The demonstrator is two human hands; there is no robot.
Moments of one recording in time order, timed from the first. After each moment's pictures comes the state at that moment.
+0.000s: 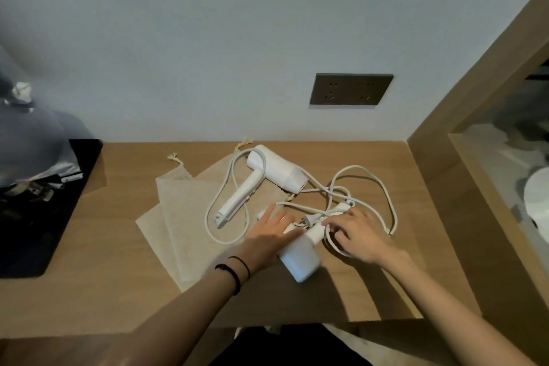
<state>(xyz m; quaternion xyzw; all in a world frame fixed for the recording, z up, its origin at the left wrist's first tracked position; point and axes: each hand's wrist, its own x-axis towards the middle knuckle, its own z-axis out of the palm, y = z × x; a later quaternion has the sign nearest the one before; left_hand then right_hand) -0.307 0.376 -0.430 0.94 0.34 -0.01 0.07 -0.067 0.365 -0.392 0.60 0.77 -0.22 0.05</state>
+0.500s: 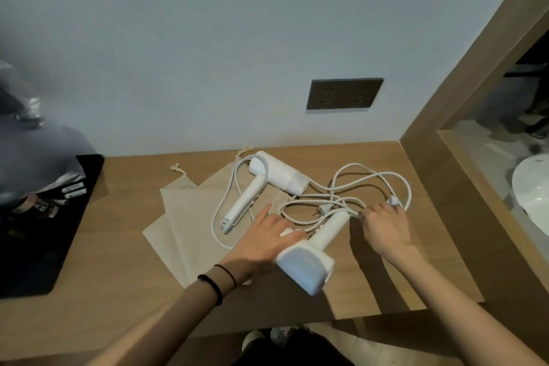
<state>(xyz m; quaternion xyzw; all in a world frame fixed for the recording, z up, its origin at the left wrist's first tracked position) -0.334 0.369 -0.405 0.94 0.30 0.12 0.04 -0.060 0.351 -0.382 0.73 0.67 0.01 0.15</state>
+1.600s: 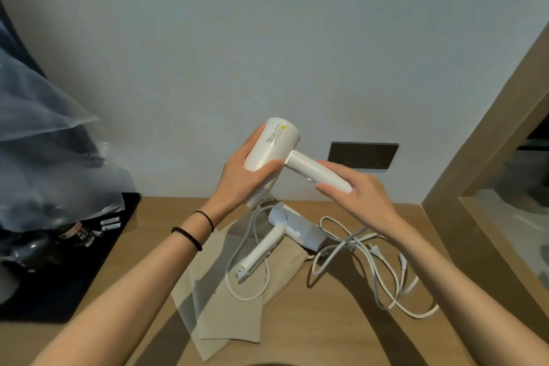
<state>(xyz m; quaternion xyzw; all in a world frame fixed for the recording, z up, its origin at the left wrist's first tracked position) -0.369 0.453 -0.223 0.65 0.51 0.46 0.32 -0.134 0.424 -0.231 0.54 0.74 -0.21 -0.33</state>
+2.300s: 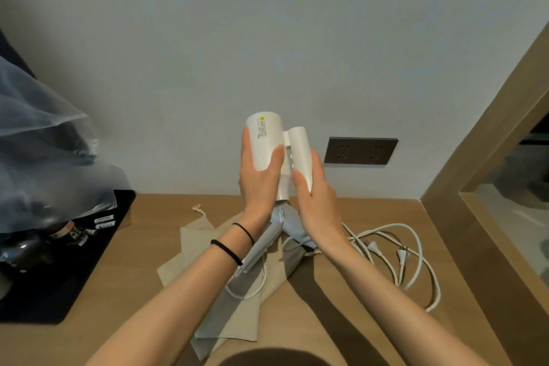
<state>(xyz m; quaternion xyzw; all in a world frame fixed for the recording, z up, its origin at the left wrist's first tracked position) -0.316 0.452 -0.241 0.46 0.53 0.61 0.36 -0.208 0.419 -0.250 0.58 0.63 -0.27 -0.45</state>
